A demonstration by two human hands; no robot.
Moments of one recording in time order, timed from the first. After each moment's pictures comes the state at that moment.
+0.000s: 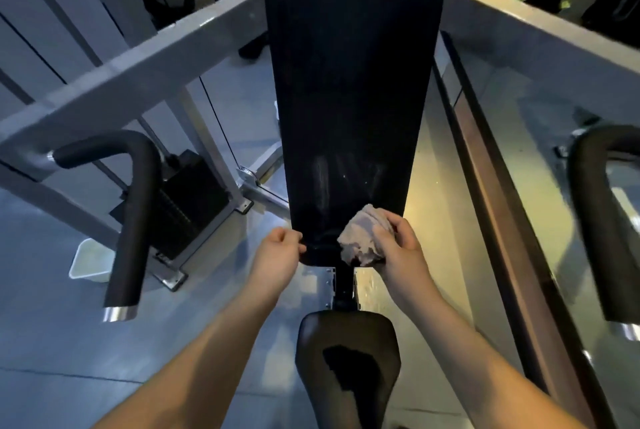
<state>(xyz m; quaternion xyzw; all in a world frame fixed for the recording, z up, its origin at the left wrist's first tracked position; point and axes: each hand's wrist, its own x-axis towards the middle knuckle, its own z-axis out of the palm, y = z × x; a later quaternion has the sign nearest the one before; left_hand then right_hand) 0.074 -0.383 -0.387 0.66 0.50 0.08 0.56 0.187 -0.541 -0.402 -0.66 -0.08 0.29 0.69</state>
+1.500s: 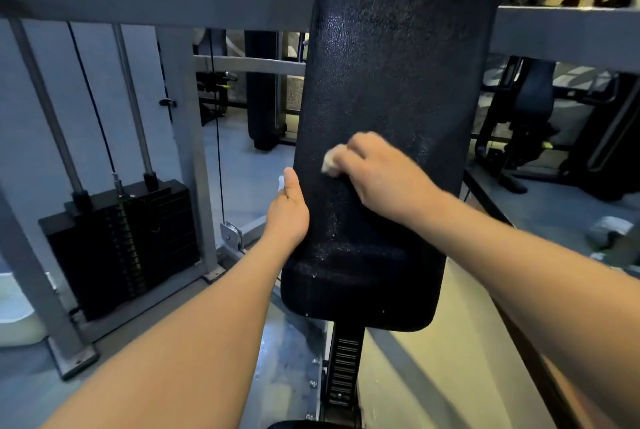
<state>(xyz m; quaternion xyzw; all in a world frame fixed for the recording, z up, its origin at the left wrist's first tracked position) 0.173 -0.299 -0.567 0.70 0.40 0.31 0.51 0.282 -0.422 -0.491 -0.63 -0.68 -0.36 0.12</state>
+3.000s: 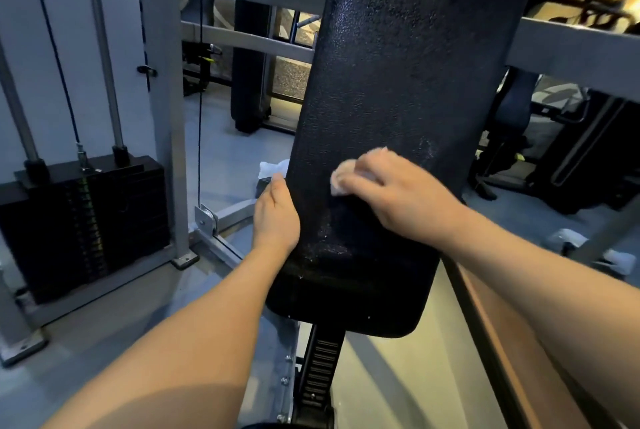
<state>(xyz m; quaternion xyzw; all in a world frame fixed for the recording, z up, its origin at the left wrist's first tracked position) 0.176 -0.295 -0.586 0.64 0.37 0.40 0.54 0.291 -0.442 -0.489 -0.57 -0.74 -0.37 0.02</state>
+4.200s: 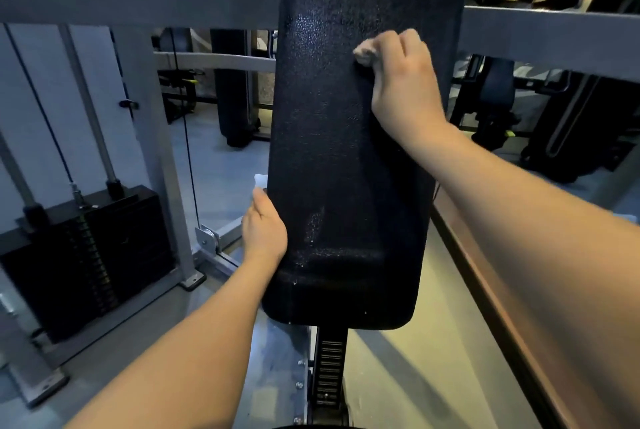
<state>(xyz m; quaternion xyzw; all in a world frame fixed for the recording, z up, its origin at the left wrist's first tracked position) 0.172 -0.306 -0.581 0.65 0.39 0.41 0.50 0.335 -0.406 -0.405 -0.70 -0.47 -0.46 0.29</state>
